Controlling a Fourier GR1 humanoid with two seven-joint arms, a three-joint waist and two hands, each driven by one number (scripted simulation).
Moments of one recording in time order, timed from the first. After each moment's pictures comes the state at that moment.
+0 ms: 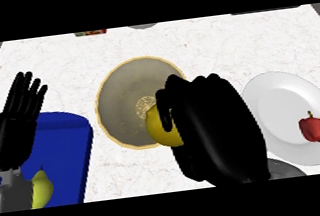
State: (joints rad) left arm -0.14 0.21 0.15 -1.61 0.30 -0.08 0.08; right arm -0.62 -0.02 0.53 -1.97 0.96 0.45 0.85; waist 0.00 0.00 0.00
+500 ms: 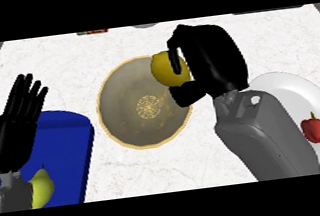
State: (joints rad) left arm -0.12 0.20 0.15 -1.62 0.31 -0.10 0.07; right arm -0.72 -0.02 0.27 -1.61 0.93 0.24 0.60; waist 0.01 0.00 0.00
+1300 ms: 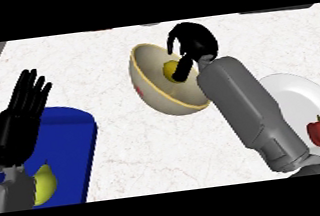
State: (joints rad) left arm -0.16 0.20 0.15 -1.59 0.30 -0.11 0.07; right arm -0.98 -0.01 0.06 -0.77 0.87 0.06 0.32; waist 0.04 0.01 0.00
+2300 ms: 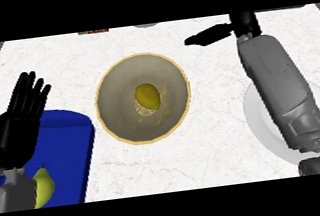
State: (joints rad) left arm -0.14 0.19 0.15 -1.60 0.29 -0.10 0.06; right arm -1.04 -0.11 -0.35 -0.61 0.41 -0.10 -0.10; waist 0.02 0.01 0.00
